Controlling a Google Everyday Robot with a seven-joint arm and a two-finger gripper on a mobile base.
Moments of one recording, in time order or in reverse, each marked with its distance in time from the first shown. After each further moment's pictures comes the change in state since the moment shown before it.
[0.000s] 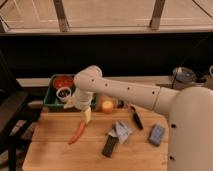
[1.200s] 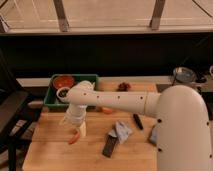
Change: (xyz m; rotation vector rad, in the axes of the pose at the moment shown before) arm -0.046 0.025 0.082 -0.114 -0.105 -0.007
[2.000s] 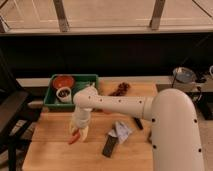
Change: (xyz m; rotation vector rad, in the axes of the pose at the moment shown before) arm 0.026 0.020 0.031 -0.020 -0.049 0.034
